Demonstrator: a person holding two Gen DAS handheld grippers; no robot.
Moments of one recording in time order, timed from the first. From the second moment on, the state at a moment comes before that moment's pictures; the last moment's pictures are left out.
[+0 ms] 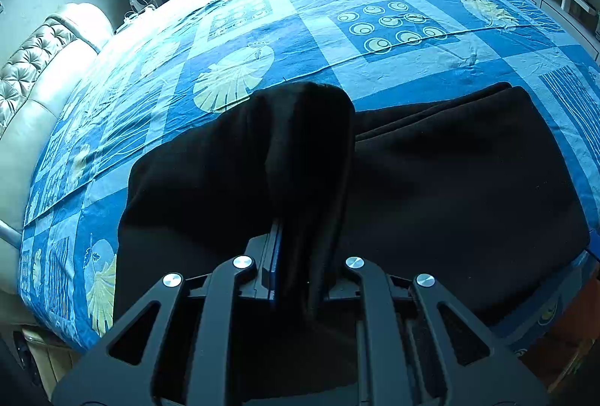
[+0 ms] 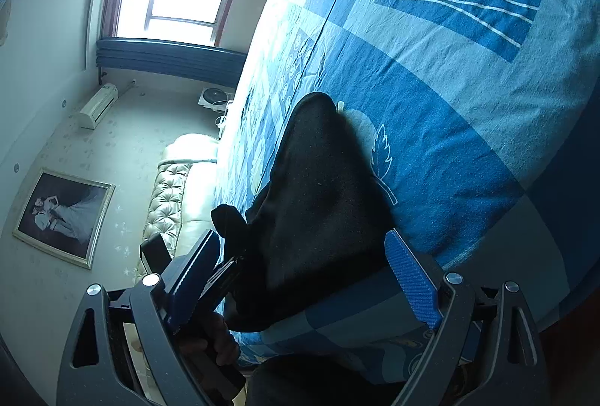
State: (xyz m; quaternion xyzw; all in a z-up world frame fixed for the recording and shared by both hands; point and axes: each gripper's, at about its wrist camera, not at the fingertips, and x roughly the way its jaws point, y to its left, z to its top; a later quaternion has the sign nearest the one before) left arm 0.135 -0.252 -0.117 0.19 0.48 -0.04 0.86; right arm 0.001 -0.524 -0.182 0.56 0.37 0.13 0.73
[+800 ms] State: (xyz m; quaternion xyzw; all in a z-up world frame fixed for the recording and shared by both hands) left arm 0.102 -0.261 -0.084 0.18 0.45 -0.09 0.87; right arm 0.002 -0.513 -0.154 0.53 0.37 0.13 0.75
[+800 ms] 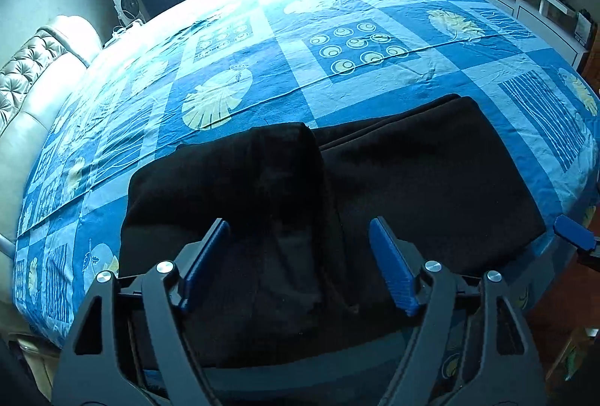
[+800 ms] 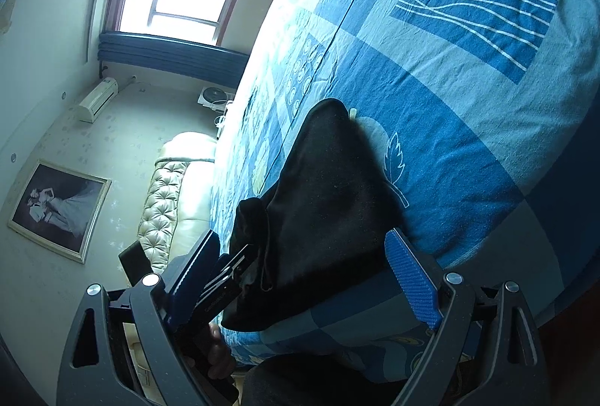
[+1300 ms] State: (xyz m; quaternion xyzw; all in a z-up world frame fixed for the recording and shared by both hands) left arm 0.092 -0.061 -0.058 0.03 0.46 0.02 0.89; right arm 0.092 -0.389 -0.143 0.42 0.46 0.23 0.75
